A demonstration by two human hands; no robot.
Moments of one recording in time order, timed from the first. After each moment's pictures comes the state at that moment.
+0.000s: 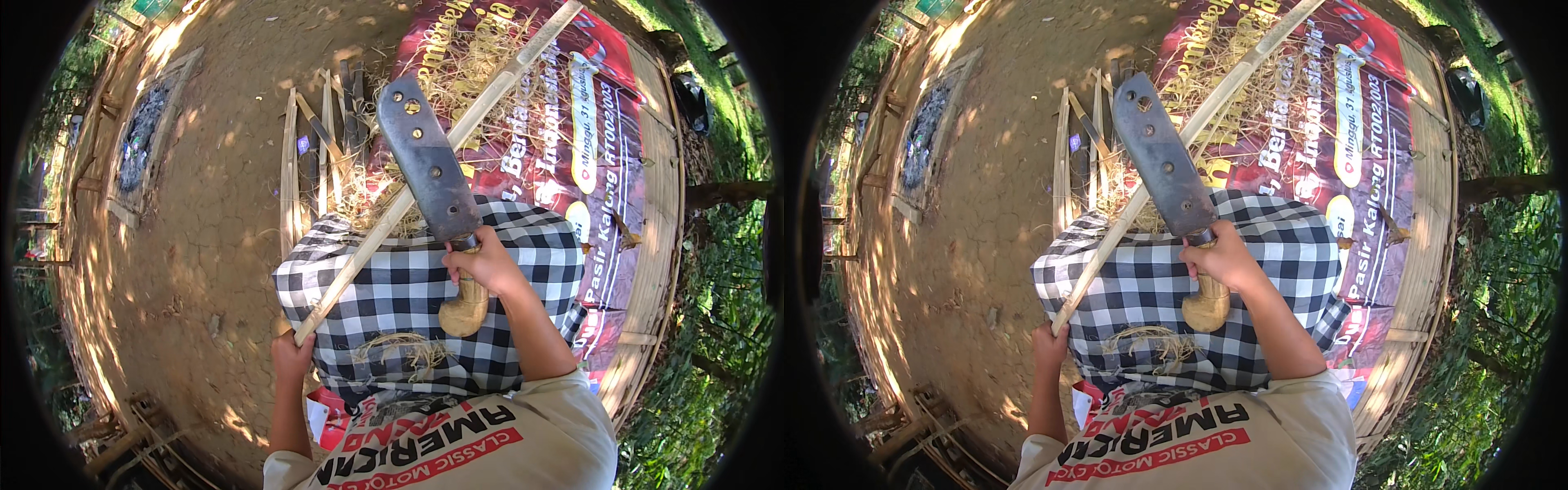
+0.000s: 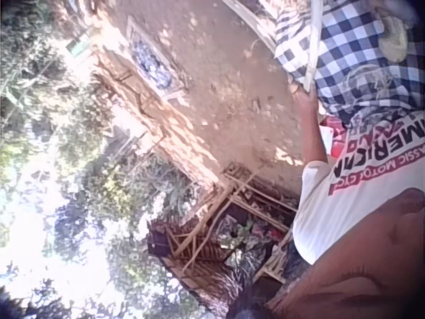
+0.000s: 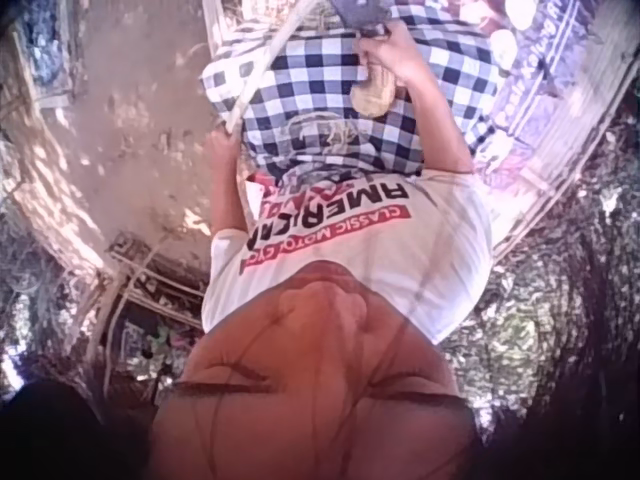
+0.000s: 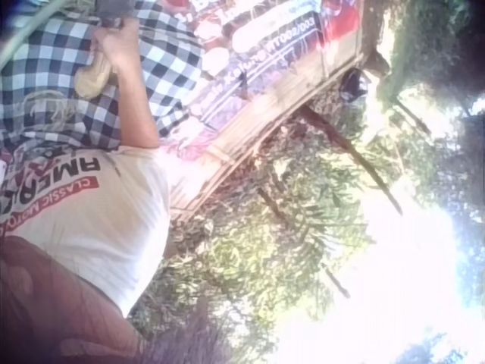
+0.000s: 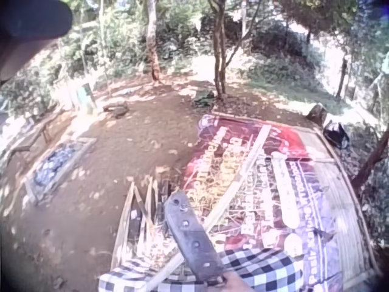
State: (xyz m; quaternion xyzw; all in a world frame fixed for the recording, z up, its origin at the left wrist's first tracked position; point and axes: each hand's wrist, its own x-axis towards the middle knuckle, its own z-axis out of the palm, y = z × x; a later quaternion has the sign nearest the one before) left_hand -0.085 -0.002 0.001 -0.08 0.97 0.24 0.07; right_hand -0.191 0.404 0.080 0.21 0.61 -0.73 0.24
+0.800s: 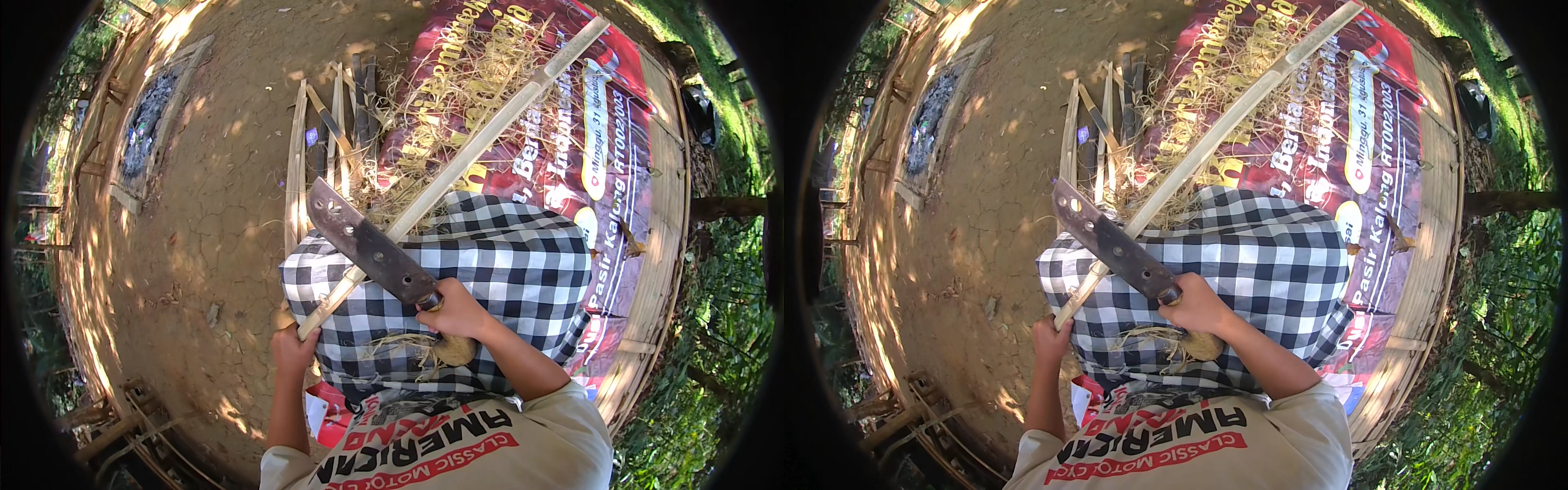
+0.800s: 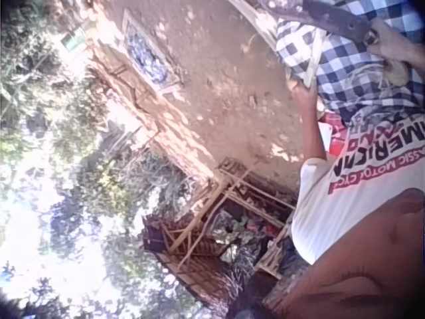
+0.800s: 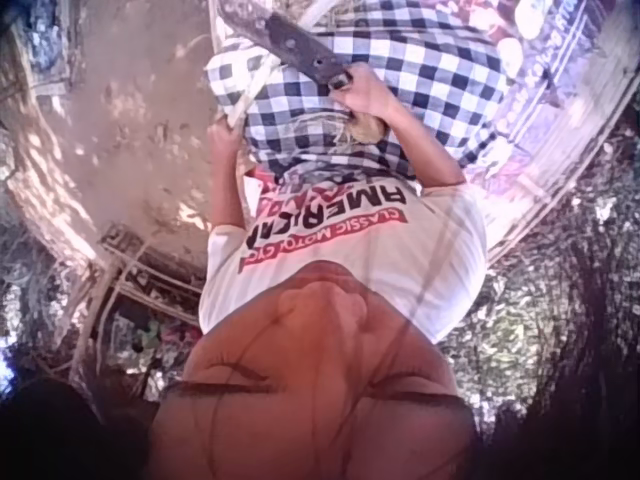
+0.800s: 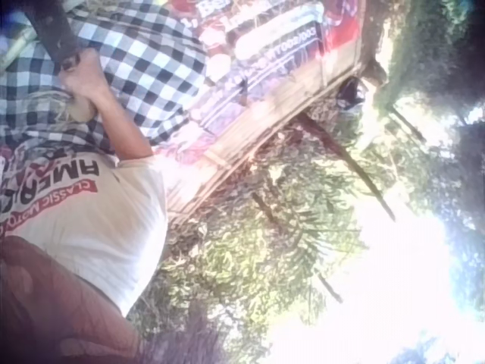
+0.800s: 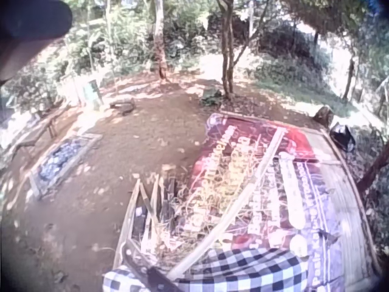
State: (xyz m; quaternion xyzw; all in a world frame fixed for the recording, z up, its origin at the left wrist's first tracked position) left_hand -0.089 -0.003 0.006 -0.06 0.97 0.22 0.09; right_hand -0.140 0.350 0.051 0.08 0.66 -0.67 0.34
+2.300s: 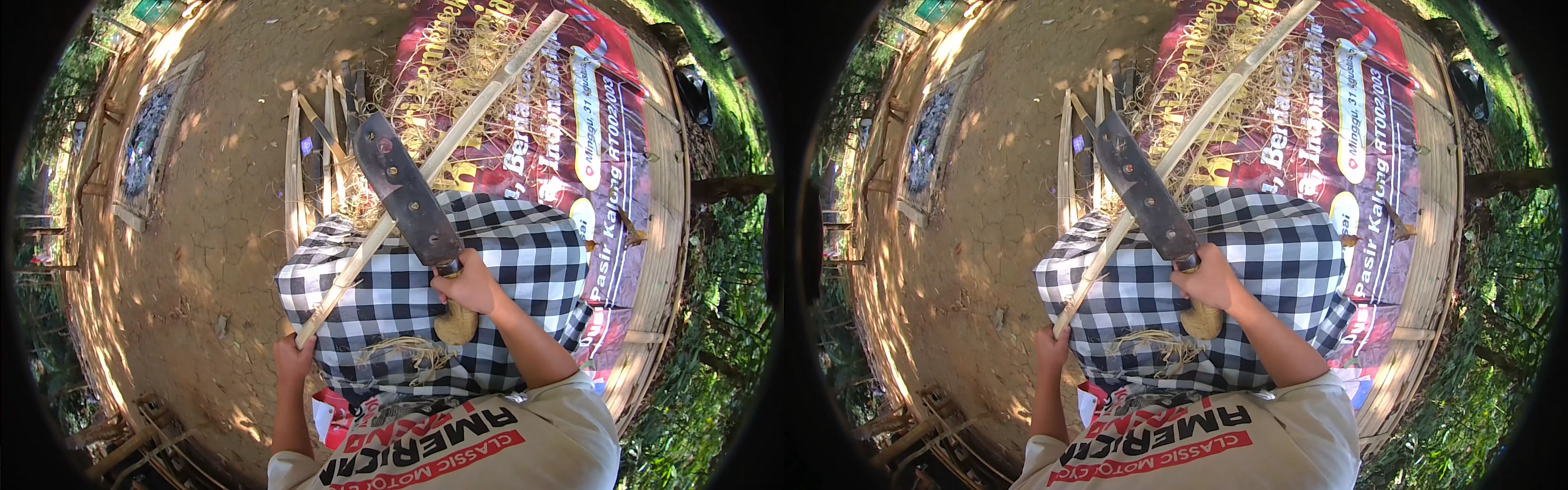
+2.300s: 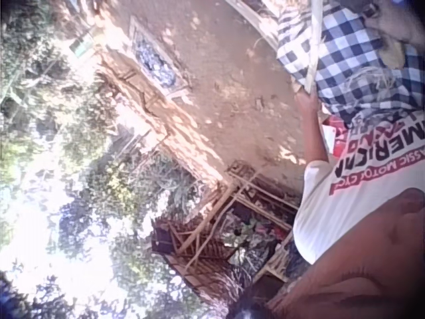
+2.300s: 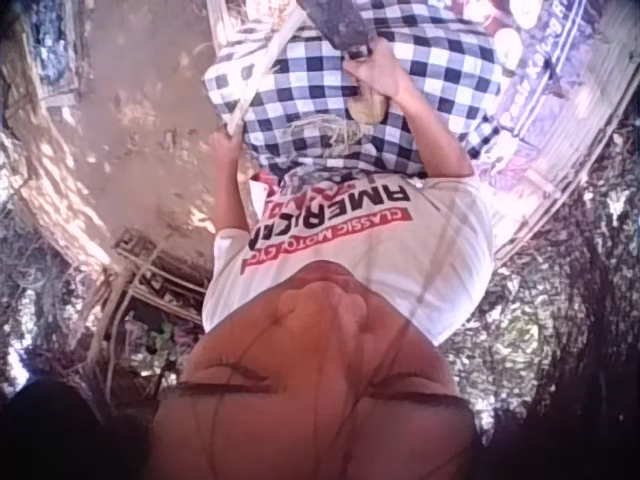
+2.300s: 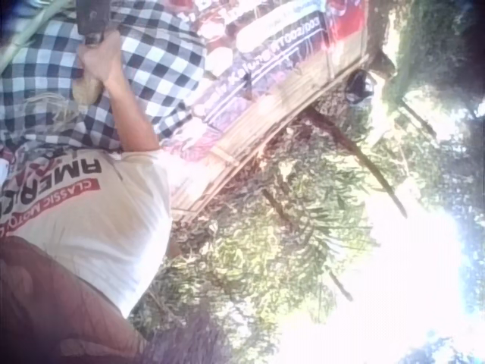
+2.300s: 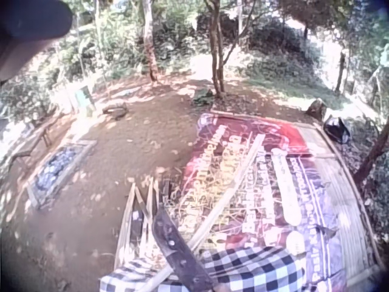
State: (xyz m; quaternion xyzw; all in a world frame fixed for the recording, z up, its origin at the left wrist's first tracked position) left_hand -0.087 -0.001 0.009 -0.07 0.96 0.25 0.09; right_hand -0.167 0.390 0.049 0.12 0.66 -0.71 0.23
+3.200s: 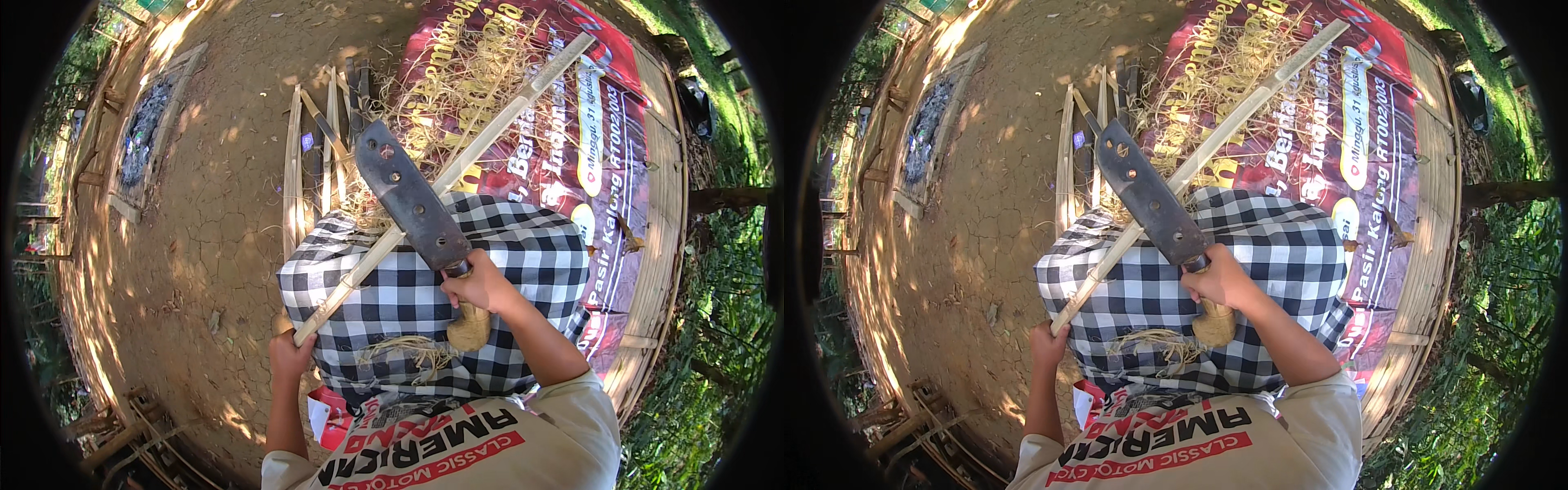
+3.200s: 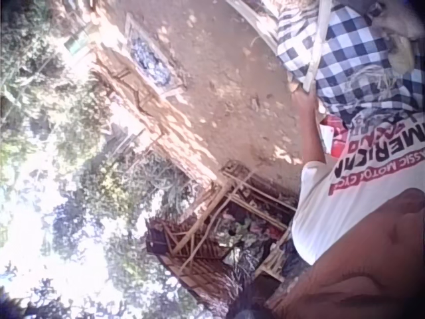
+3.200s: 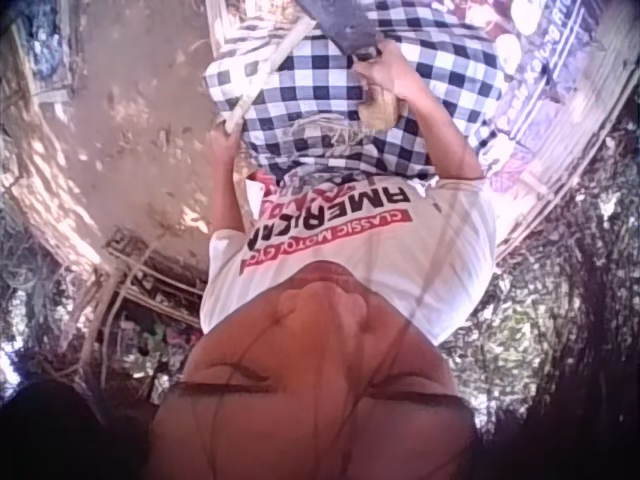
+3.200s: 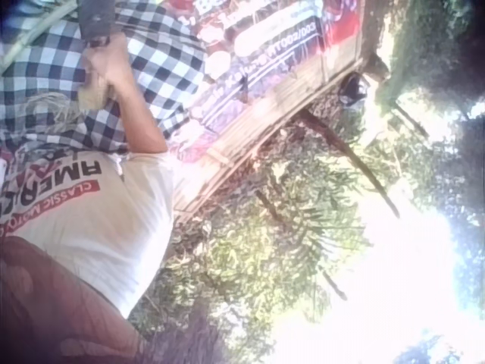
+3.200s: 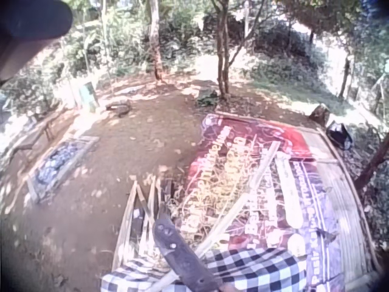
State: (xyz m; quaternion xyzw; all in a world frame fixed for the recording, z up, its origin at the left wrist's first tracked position) left_hand -0.092 -0.006 0.013 -0.06 0.97 0.23 0.10; right_hand -0.174 0.392 0.068 0.13 0.67 -0.67 0.29
